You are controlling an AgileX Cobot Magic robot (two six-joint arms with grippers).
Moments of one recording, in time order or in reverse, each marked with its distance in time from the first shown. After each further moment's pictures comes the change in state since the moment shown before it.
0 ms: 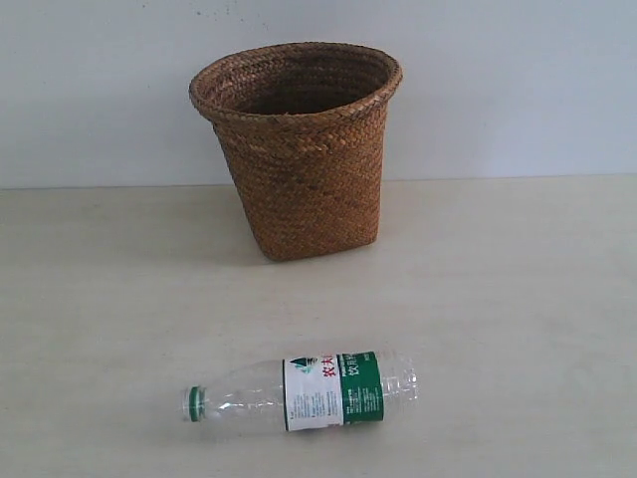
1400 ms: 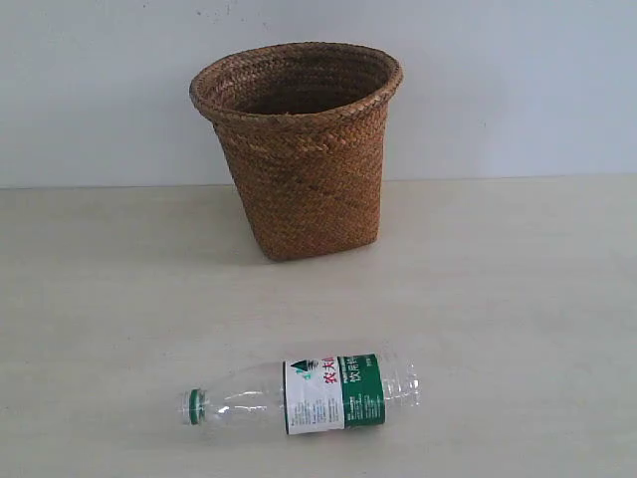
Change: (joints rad) left arm 0.000 -0.803 0.750 -0.218 0.155 0.275; right arm 0.000 -0.830 0.709 0.007 0.050 0.018
